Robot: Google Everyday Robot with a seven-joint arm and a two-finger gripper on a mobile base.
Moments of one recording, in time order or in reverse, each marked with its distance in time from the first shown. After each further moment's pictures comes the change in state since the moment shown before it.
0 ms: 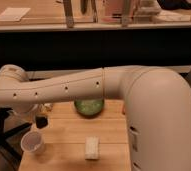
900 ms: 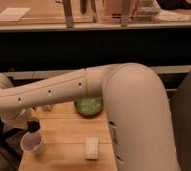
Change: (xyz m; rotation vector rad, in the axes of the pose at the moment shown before) arm -0.003 -0.049 0.007 -0.039 -0.012 -0.118
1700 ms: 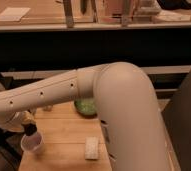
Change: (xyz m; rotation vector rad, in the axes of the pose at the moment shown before) arm -0.007 -0.012 0.001 -0.025 -0.016 -0.056
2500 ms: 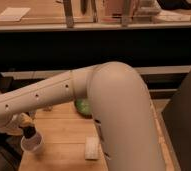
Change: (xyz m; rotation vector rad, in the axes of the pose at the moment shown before) arm -0.006 -0.009 0.006 -0.024 -0.017 -0.026
